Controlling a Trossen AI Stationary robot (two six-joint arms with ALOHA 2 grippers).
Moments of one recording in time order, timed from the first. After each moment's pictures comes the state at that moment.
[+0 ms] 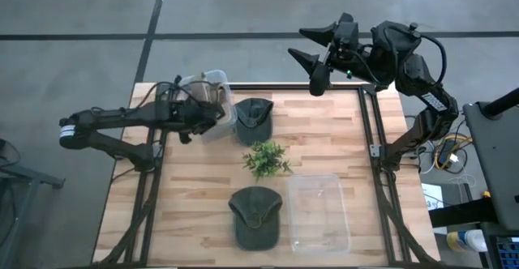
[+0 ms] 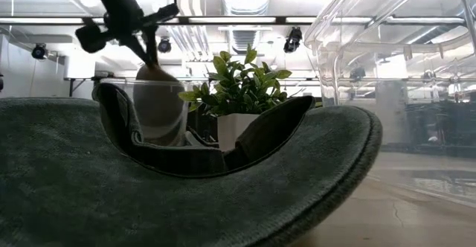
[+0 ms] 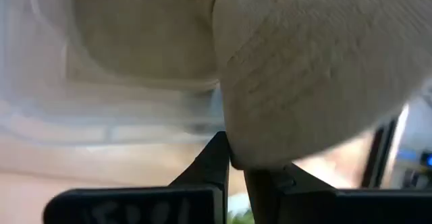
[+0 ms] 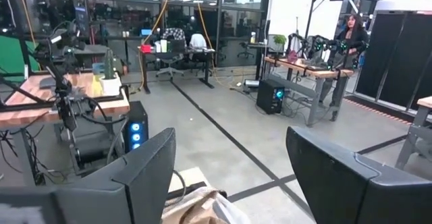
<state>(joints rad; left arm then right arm) 0.19 1.14 1.04 -0.87 -0.33 -1.76 -0.12 1.54 2.22 -0.65 0.32 -0.03</state>
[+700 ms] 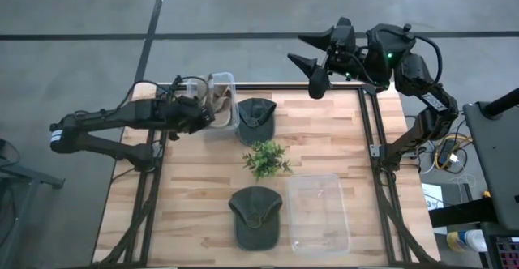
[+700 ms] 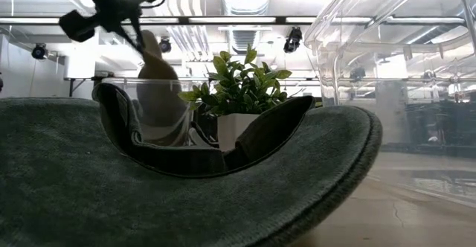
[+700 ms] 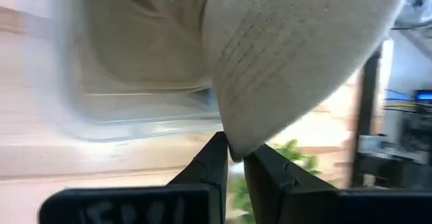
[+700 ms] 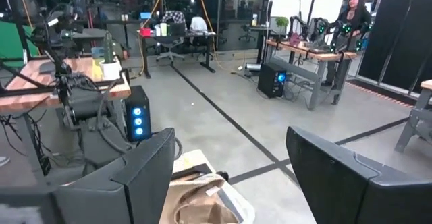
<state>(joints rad) 0.18 1.00 1.04 -0.92 -0.26 -1.55 -0.13 1.54 2.21 -0.72 0.32 0.00</state>
